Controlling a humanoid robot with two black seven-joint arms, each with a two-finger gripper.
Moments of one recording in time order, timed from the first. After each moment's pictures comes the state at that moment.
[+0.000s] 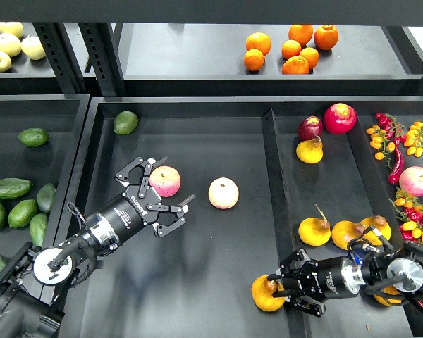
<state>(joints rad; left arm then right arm) -0.13 0.00 -1.30 -1.14 0.23 -0.49 0.42 0.50 -0.37 0.42 0.85 -0.17 0.58 -0.49</state>
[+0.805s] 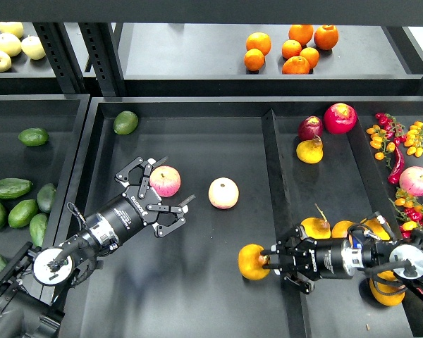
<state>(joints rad) -0.12 0.00 -1.30 -1.14 0.23 -0.49 0.42 0.52 -0.40 0.50 0.92 0.00 0.58 -0.49</state>
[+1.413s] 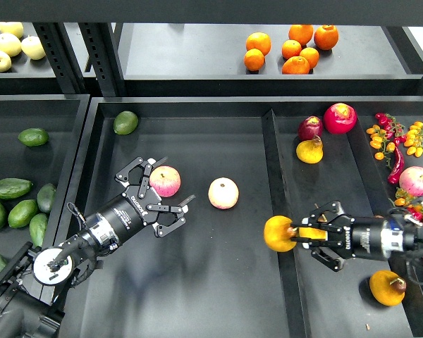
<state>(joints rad) -0.13 0.00 -1.30 -1.14 0.23 -0.49 0.42 0.52 -0.72 0.52 1.04 0.16 0.58 -0.49</state>
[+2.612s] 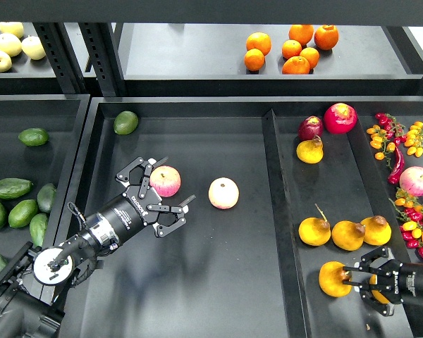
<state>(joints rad) -0.13 0.00 -1.30 -1.14 0.23 -0.49 0.42 0.37 -0.62 0.51 0.80 0.12 0.58 -0.49</state>
